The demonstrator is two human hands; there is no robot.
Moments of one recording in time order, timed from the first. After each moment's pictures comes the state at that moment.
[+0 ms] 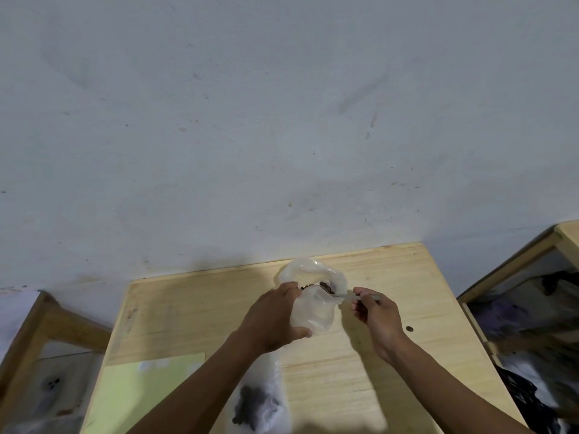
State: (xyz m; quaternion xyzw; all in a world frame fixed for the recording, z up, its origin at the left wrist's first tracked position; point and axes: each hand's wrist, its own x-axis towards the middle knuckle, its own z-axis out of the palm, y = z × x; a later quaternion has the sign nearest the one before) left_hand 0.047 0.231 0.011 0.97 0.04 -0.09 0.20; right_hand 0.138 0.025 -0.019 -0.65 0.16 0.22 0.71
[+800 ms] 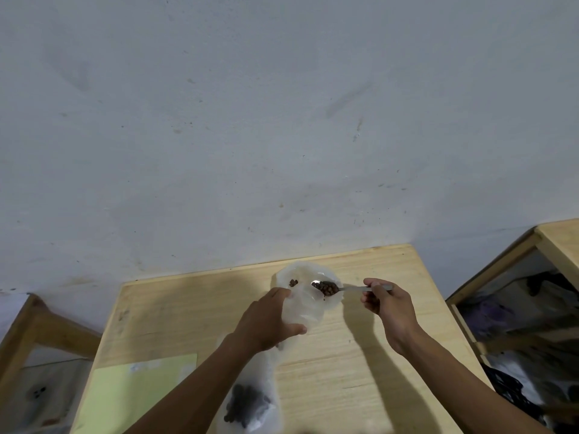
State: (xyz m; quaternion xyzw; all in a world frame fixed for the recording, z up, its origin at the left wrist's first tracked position) left_hand 0.043 0.221 0.014 0.94 0.12 -0.11 0.29; right_hand 0.152 -0.003 0.010 -0.67 0.14 0.18 0.71
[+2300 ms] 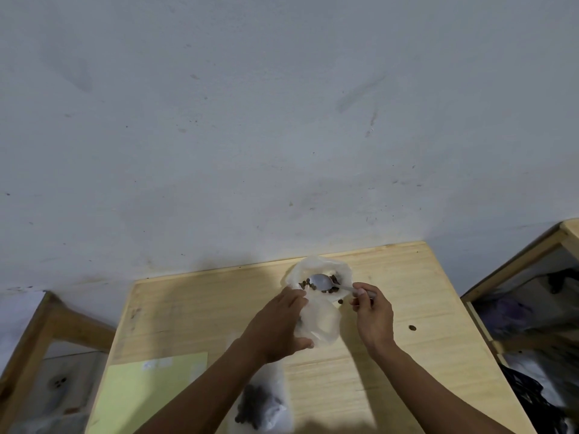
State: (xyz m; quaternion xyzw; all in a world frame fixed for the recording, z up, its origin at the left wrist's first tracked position) left_hand 0.035 0.224 0.006 0.97 -0.01 -0.09 0.20; right_hand 0.130 0.040 -0.040 -0.77 0.07 0.09 0.63
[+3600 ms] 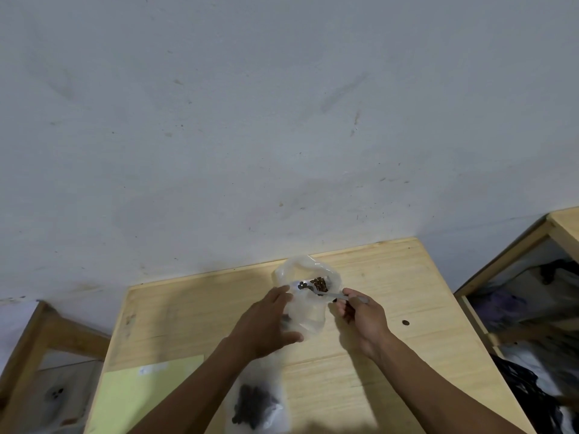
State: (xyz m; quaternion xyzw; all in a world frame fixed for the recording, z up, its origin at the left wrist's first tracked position) left_hand 0.034 0.235 0.003 0.96 0.05 -0.10 0.24; right_hand 0.127 0.038 -0.023 -0.56 0.23 0.26 0.75
